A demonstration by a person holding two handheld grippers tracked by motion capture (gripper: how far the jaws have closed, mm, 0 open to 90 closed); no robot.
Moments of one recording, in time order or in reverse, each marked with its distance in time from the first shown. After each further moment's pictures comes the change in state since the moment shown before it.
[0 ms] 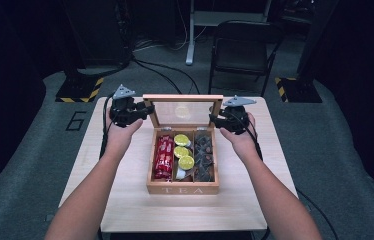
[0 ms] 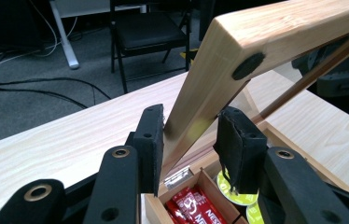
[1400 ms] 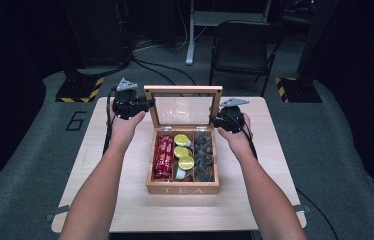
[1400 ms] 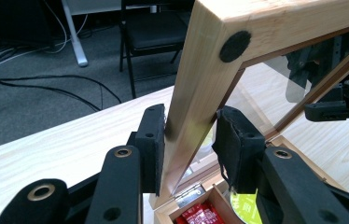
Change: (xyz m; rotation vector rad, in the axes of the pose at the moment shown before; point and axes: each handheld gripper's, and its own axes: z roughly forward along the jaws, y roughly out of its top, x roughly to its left) left arm 0.008 0.013 0.016 0.007 0.034 -0.025; right arm -0.011 -0.014 0.034 0.066 -0.031 0.026
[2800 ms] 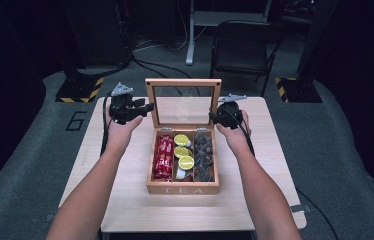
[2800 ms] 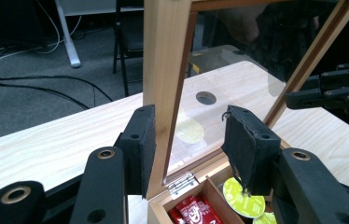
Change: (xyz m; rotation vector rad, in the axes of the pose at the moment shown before) left arm 0.002 -0.013 -0.009 -0.018 -0.028 -0.020; right arm -0.004 0.010 0.010 0.037 -0.023 0.032
